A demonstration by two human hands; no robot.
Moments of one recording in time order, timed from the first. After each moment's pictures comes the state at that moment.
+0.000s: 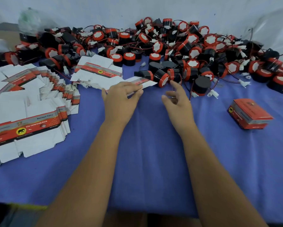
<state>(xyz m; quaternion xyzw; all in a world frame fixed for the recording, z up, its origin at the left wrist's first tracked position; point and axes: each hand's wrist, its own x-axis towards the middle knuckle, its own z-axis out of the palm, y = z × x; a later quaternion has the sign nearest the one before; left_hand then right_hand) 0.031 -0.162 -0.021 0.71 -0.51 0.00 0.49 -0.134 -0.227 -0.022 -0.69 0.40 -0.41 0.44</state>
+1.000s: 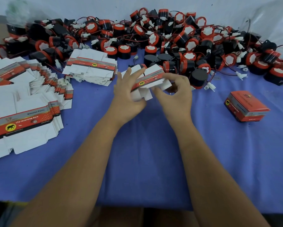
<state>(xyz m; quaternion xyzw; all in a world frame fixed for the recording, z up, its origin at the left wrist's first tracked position) 0.007 -0.151 -0.019 0.61 -0.58 -0.18 0.51 -0.124 -0.213 -0.011 -0.67 0.38 -0.54 0.34</state>
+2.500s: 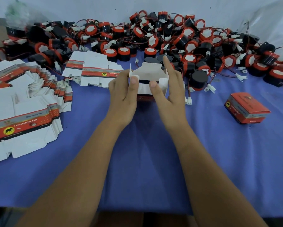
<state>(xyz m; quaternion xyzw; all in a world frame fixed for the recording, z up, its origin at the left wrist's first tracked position) 0.002 -0.149 -0.016 0.61 -0.51 -0.17 0.59 -0.119 -0.200 -0.007 -0.74 0.29 -0.52 0.32</state>
